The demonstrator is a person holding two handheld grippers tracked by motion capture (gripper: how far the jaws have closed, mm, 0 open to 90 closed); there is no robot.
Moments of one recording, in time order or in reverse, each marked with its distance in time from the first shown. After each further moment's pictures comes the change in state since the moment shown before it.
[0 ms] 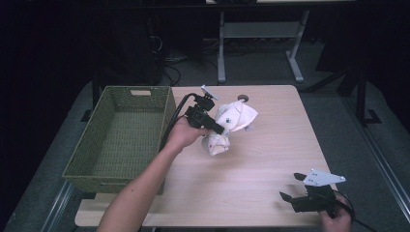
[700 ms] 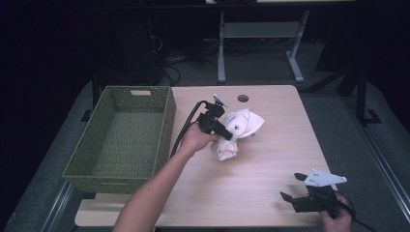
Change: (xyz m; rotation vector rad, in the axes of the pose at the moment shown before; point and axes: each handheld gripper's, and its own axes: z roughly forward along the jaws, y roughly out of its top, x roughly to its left) left arm -0.002 0.003 0.046 0.036 -0.011 -0.019; right arm -0.001 -0.001 -0.002 -0.009 0.001 0.003
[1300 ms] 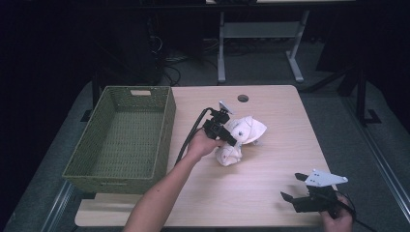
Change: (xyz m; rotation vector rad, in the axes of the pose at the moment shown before) left arm 0.003 -0.004 0.034 0.021 -0.021 -0.043; right arm -0.001 -0.001 -0.001 0.000 -0.002 -0.001
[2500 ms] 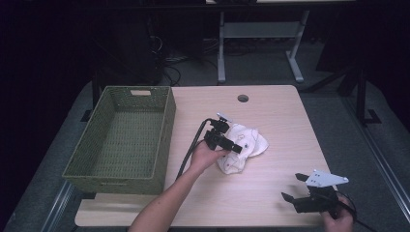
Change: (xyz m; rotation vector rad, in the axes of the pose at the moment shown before) left arm -0.004 -0.029 0.018 -0.127 -0.017 -0.038; right arm -0.001 -0.002 0.000 -0.001 0.005 -0.001
